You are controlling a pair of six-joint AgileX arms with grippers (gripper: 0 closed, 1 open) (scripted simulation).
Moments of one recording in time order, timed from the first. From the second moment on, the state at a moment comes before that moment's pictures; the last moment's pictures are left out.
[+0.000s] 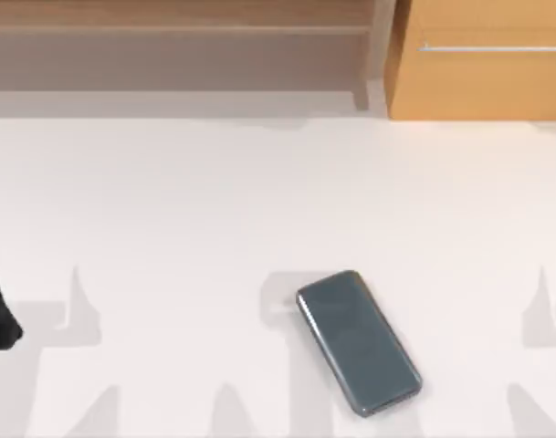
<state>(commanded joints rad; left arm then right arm) 0.00 0.00 0.00 0.00 0.00 0.00 0.00 0.00 0.00 0.00 0.00 0.00</state>
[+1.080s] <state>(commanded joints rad) 0.00 0.00 0.00 0.00 0.00 0.00 0.48 1.28 0.90 -0.68 0.01 0.22</state>
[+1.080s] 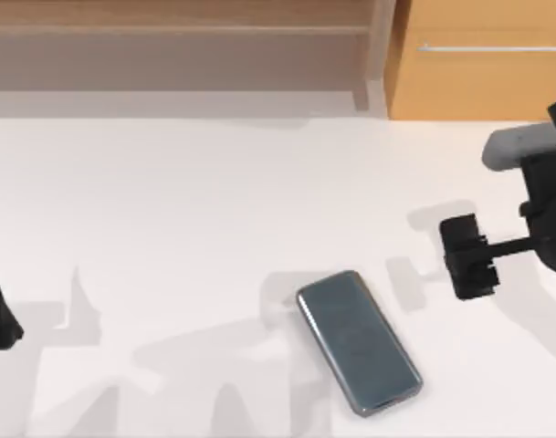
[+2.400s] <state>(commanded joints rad) 0.00 0.00 0.00 0.00 0.00 0.00 0.75 2.01 1.34 -0.86 0.01 0.35</state>
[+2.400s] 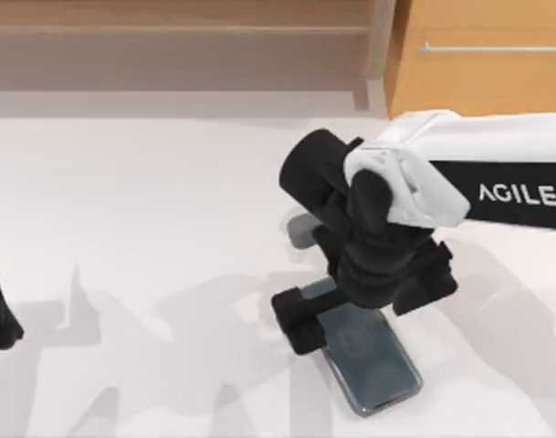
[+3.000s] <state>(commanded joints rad) 0.00 0.00 0.00 0.00 0.00 0.00 0.75 2.07 1.27 -0.74 0.01 0.35</state>
